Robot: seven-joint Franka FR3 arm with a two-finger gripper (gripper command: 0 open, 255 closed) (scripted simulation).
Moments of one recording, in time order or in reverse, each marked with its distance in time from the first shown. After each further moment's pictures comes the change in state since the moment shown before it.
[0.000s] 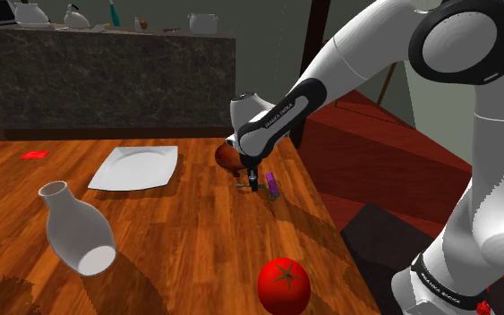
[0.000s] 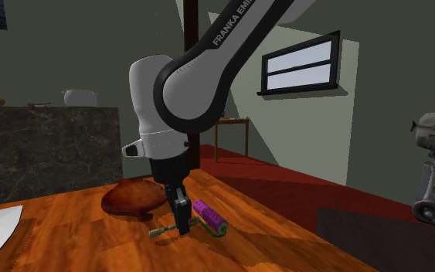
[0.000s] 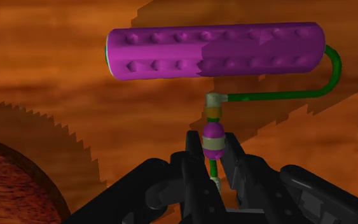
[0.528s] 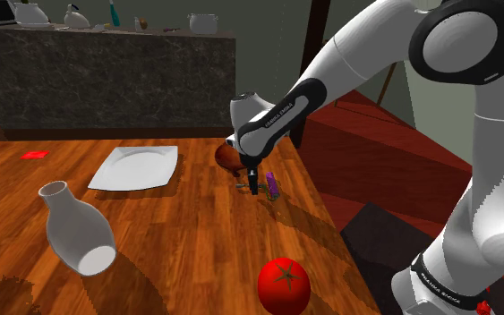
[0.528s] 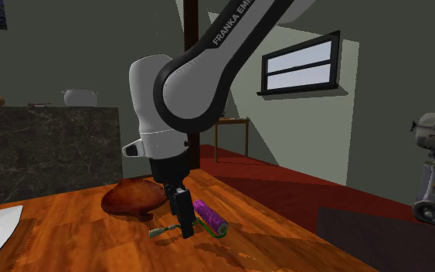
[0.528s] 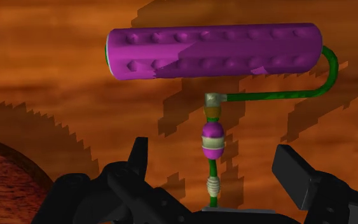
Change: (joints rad) arm 0.000 -0.001 0.000 0.000 0.000 -0.001 0.000
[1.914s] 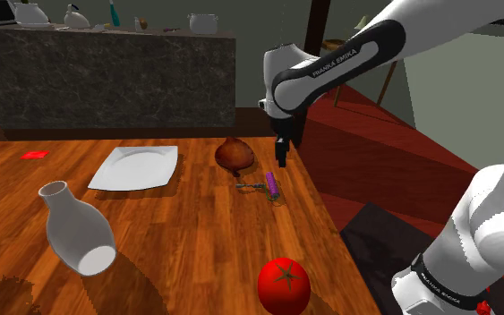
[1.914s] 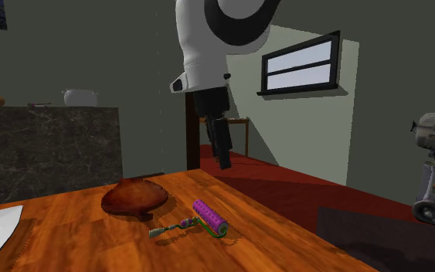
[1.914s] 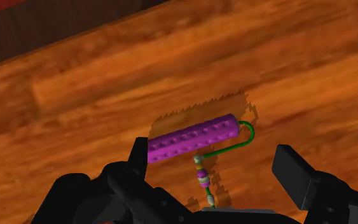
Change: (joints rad) arm -0.033 -0.407 -0.056 -0.189 0.004 -0.229 0.174
